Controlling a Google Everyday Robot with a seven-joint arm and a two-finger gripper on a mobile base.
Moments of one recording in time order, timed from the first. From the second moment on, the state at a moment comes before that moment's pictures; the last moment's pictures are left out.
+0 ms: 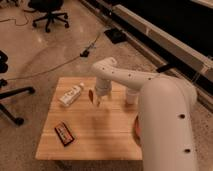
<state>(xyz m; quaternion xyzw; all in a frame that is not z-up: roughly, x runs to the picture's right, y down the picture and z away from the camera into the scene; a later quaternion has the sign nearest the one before) -0.022 0.062 0.884 -0.13 -0.33 -0.80 0.49</state>
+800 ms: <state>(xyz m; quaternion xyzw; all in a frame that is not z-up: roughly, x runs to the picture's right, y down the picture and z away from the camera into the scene) -0.026 0.063 0.910 -0.12 -0.34 -0.79 0.49</state>
